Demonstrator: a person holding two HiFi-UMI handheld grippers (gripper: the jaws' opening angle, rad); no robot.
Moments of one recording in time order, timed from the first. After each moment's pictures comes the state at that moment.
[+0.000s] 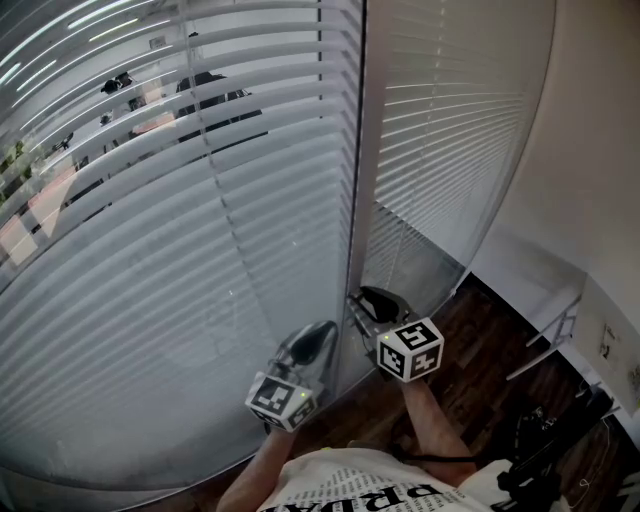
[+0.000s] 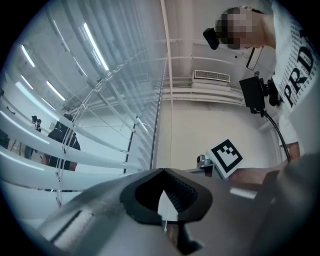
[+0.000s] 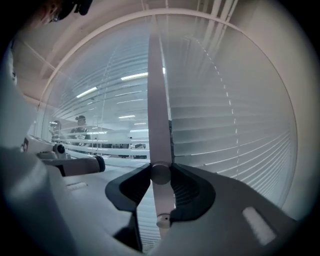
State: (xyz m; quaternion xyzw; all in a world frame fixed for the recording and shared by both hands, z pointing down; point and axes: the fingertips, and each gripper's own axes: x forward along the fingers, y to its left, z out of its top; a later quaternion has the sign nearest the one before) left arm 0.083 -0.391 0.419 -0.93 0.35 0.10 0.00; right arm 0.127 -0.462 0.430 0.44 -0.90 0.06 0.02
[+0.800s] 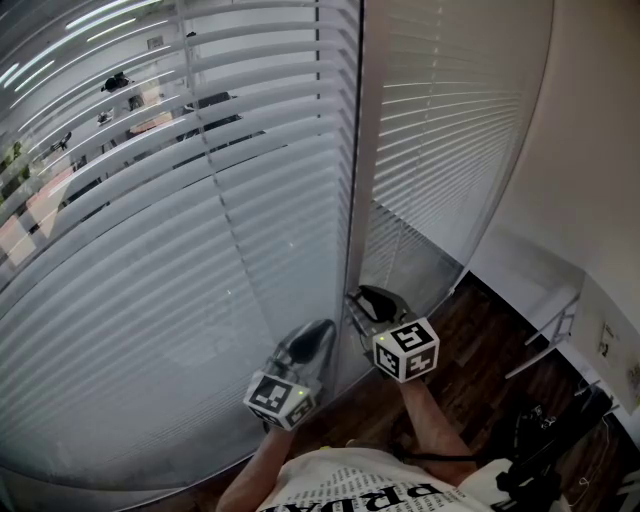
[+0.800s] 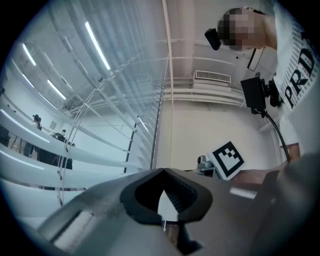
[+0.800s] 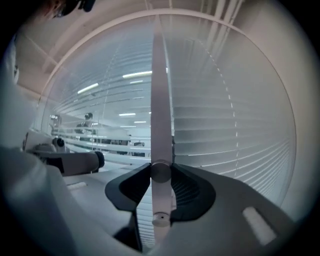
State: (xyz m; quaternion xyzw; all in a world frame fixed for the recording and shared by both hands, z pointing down) left arm 0.081 -0.391 0.418 -0.93 0.36 0.10 0.00; right arm 0.126 -0.461 0.432 0.45 -0.89 0.03 0.04
